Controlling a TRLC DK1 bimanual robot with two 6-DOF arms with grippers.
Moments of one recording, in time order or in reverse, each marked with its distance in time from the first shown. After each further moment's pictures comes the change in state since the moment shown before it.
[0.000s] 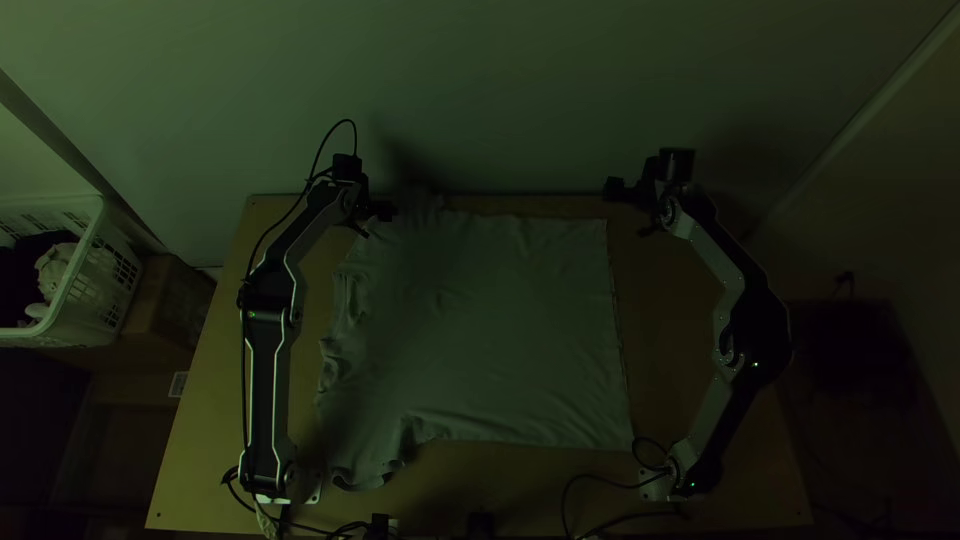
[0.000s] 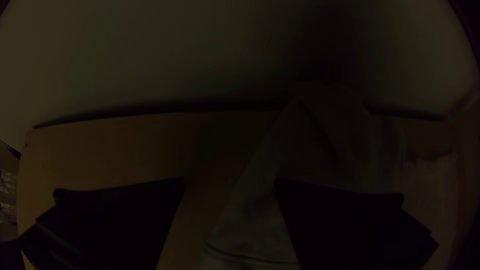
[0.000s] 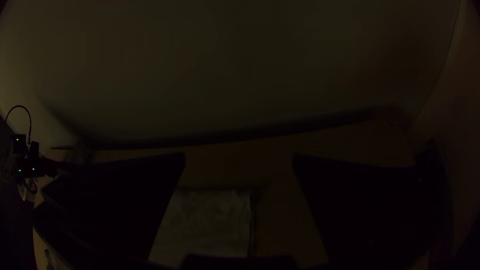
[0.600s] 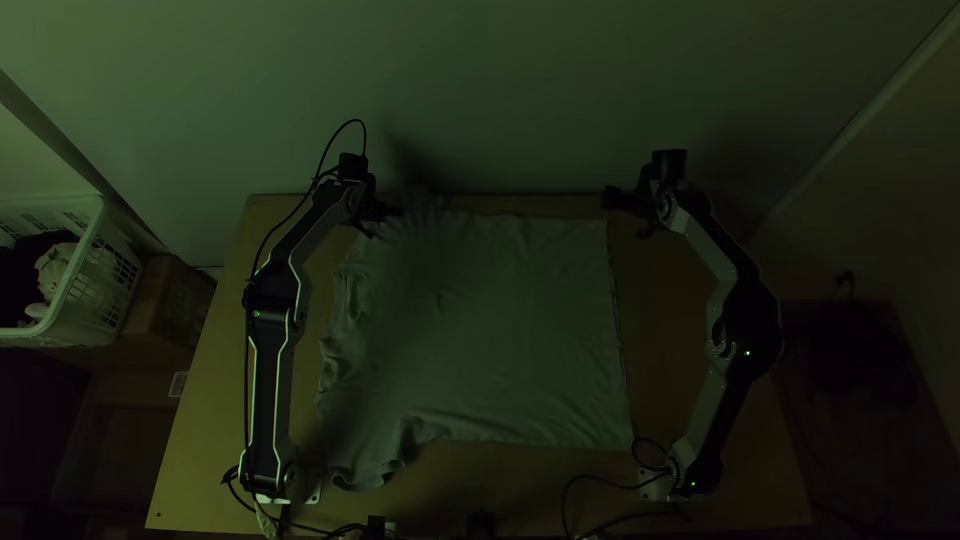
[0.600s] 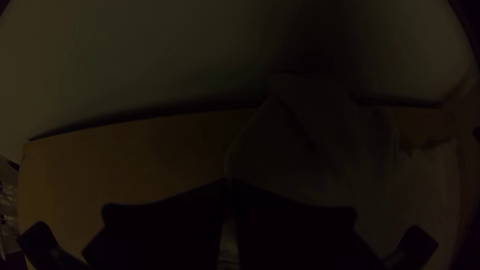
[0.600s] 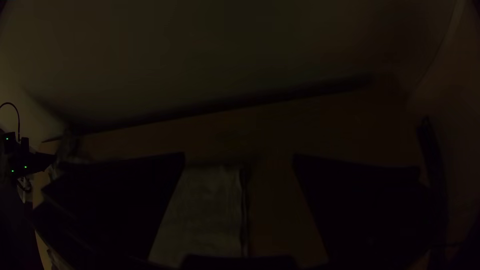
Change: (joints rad) left arm -0.017 0.018 0.034 -0.031 0.003 0.043; right arm -0.001 0.074 0.083 -0.168 0.023 0.022
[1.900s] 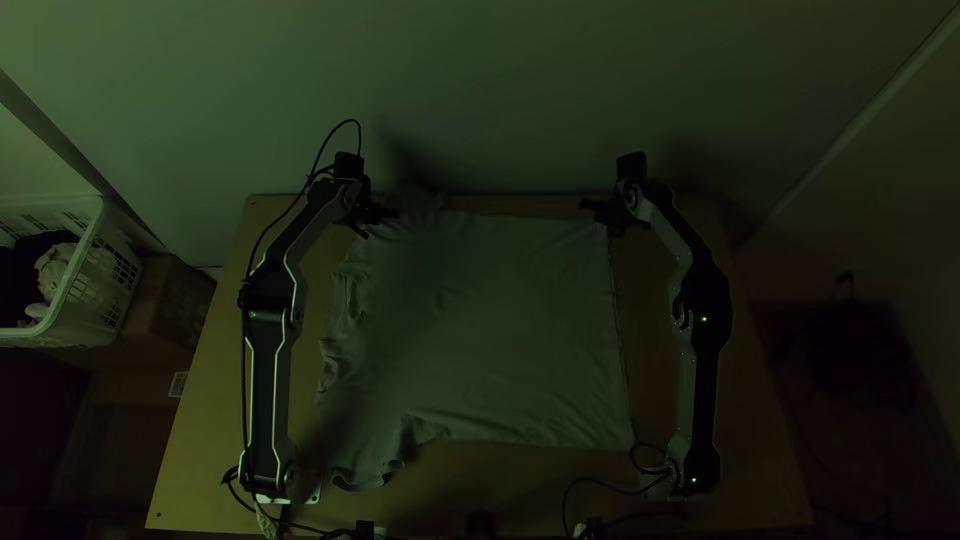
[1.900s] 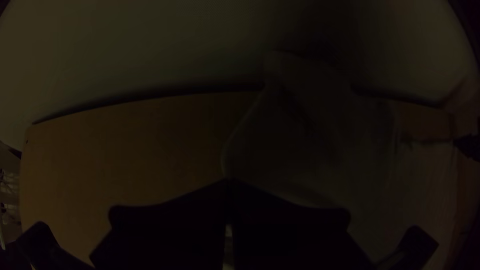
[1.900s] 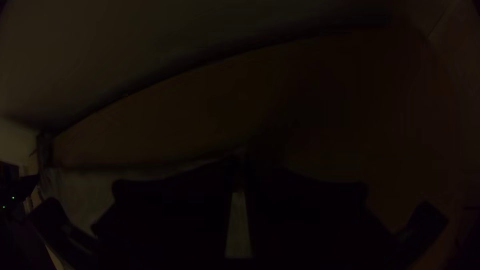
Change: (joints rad) left arm 0.014 -0.022 0.001 -0.082 0.000 -0.026; right arm 0.045 0.318 0.352 -0.265 0.039 0.154
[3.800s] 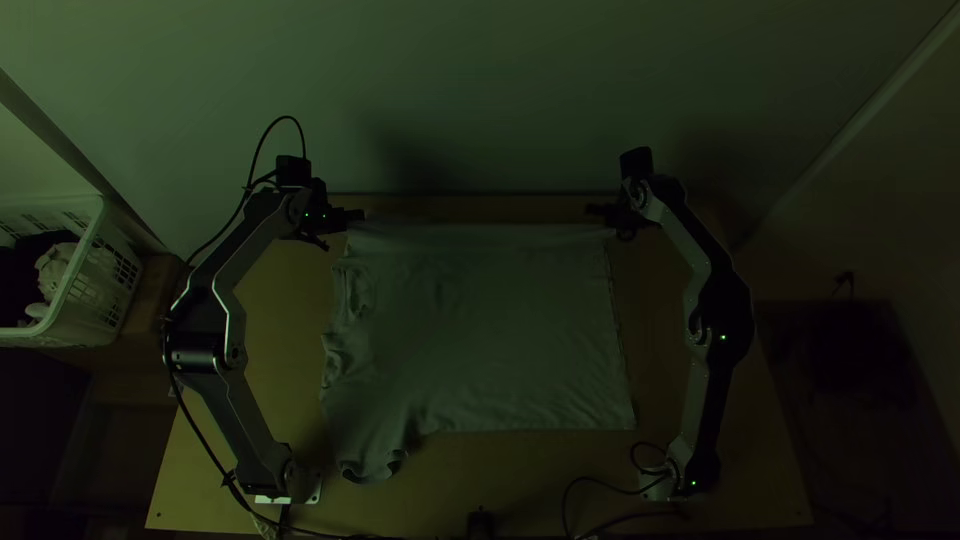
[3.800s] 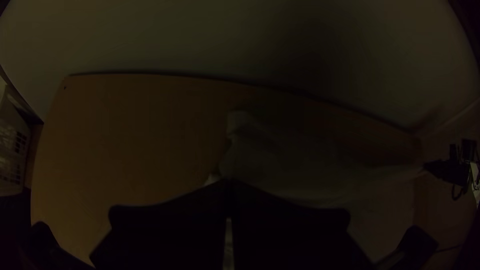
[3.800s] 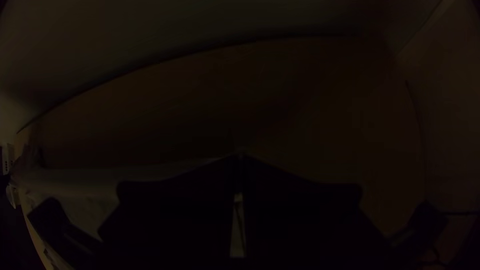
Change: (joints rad) left arm 0.098 -0.484 -0.530 0.093 0.155 -0.098; right arm 0.032 -0.201 -0.162 -0.097 0.119 -0.072
